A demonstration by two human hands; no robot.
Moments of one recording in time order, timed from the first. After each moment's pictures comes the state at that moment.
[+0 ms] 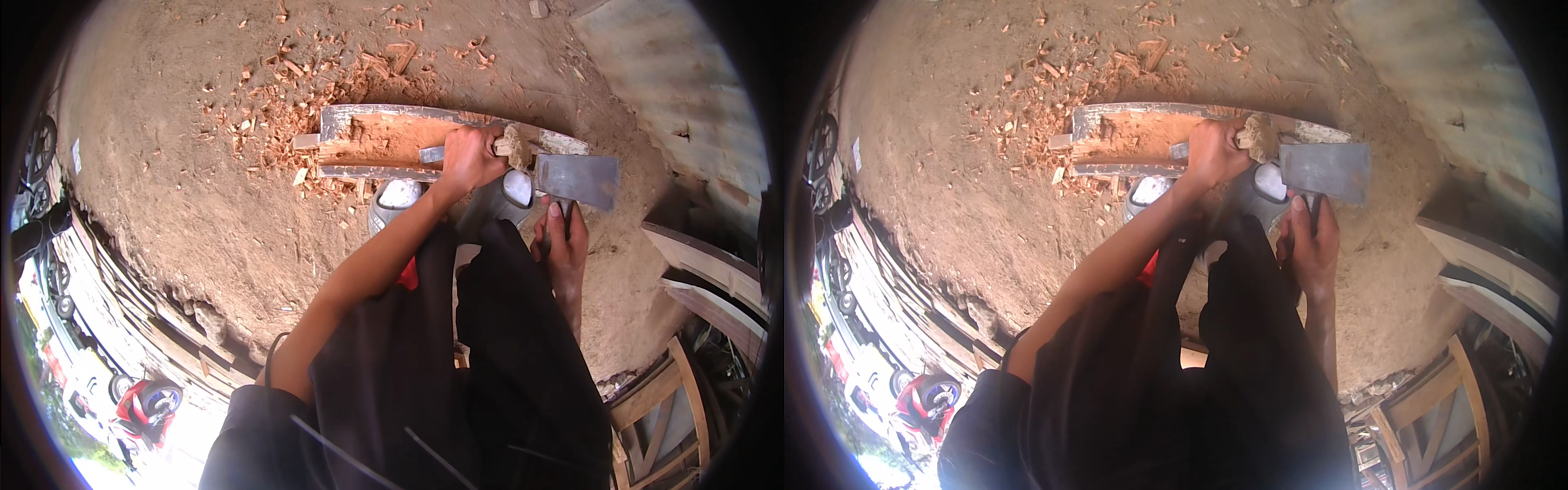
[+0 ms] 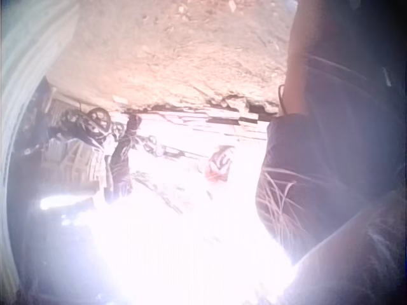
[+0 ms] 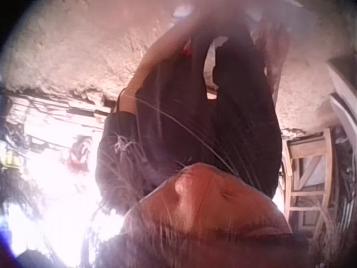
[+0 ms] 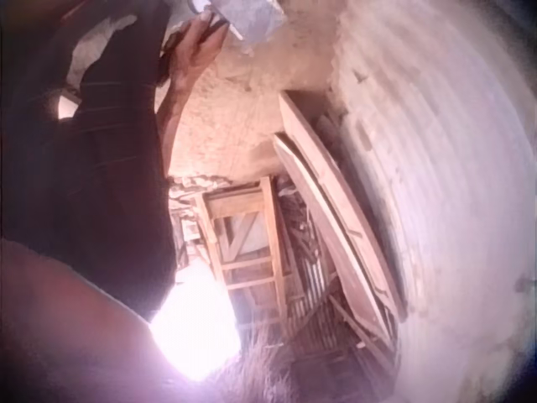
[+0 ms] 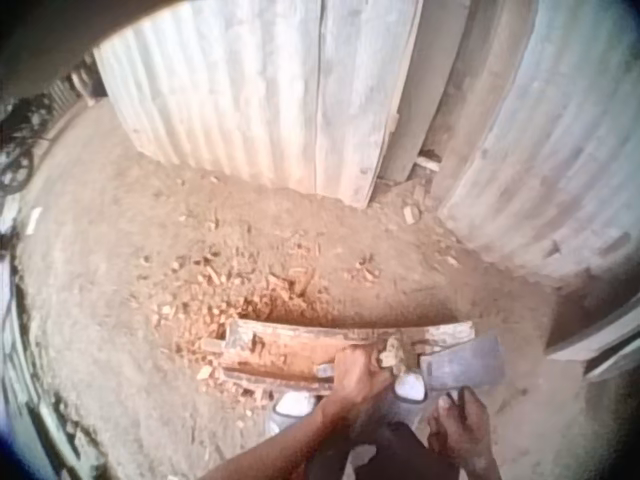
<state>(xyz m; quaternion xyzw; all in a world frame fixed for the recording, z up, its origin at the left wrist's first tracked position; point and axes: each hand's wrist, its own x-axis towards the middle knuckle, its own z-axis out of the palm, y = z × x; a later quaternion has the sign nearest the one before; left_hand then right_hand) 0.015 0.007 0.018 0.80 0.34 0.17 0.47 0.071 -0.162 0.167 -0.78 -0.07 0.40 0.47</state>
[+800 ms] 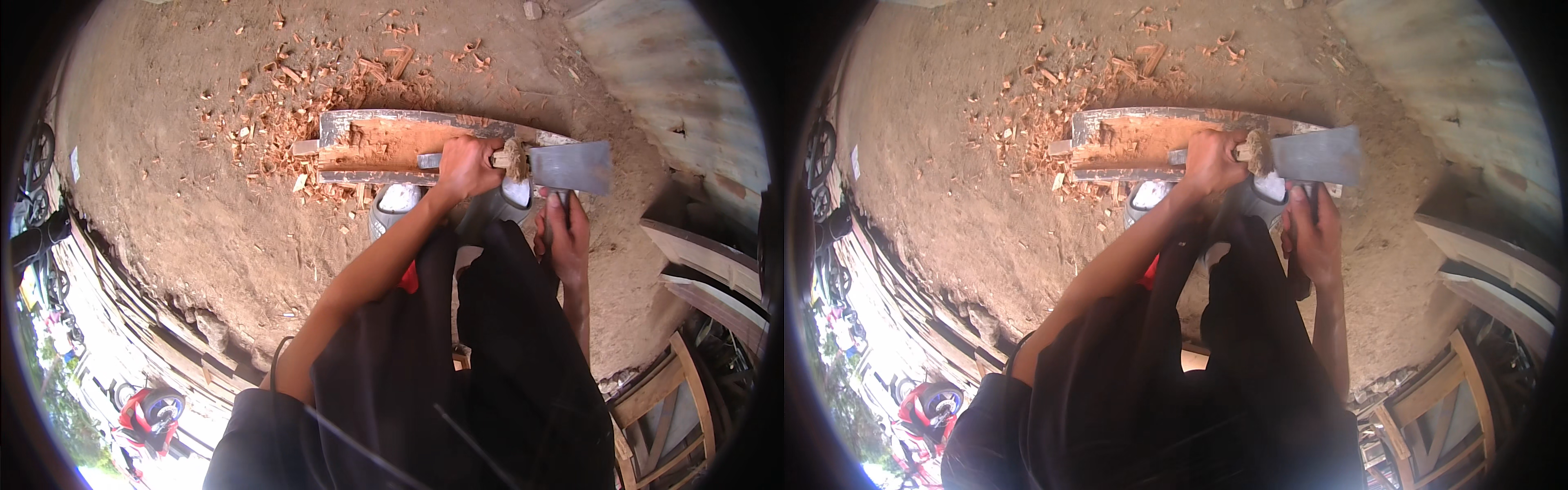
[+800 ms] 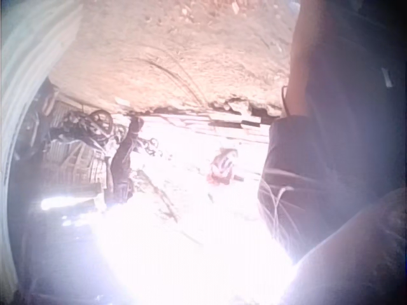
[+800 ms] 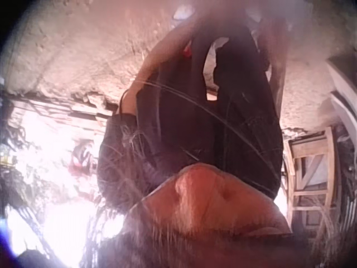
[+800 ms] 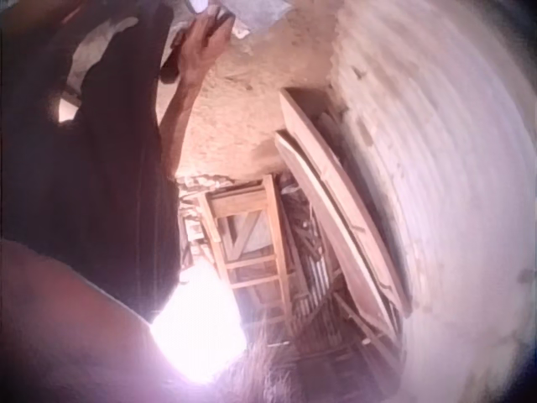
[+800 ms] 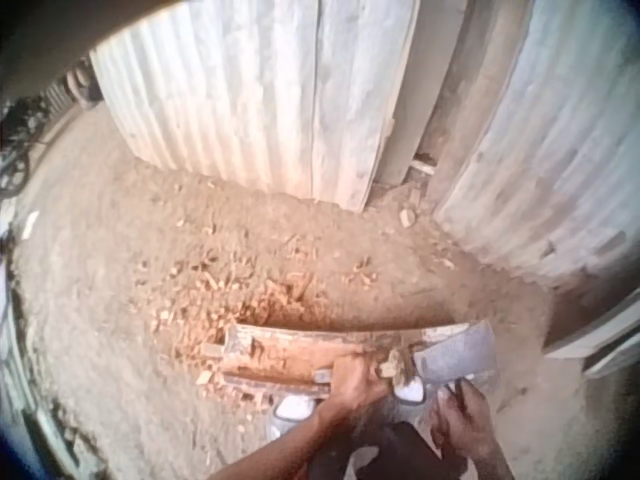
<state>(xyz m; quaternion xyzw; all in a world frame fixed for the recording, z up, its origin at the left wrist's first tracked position) 0.003 0.009 0.020 0.81 0.30 0.14 0.48 0.088 -0.154 0.164 -0.78 -0.11 0.44 0.44</state>
